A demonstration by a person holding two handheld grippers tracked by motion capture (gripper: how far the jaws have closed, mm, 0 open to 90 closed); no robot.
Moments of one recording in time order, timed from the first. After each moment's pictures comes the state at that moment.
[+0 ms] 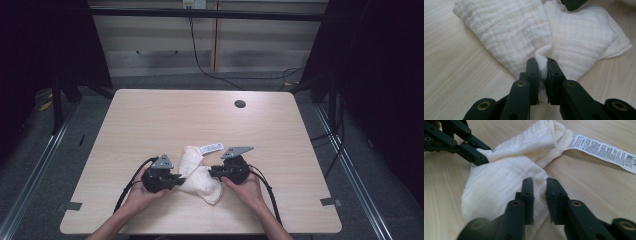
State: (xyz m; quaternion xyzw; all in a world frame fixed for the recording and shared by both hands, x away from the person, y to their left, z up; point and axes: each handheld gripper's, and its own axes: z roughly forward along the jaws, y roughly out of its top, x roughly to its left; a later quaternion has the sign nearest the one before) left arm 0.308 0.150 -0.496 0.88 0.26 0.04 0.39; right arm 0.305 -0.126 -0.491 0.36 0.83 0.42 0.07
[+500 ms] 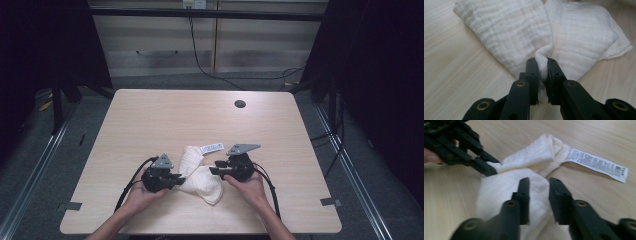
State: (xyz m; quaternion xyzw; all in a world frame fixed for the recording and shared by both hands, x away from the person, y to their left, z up) left arm 0.310 0.150 -0.497 0.88 0.26 0.03 0.39; right arm 0.313 -0.136 -0.487 0.37 0.82 0.44 0.07
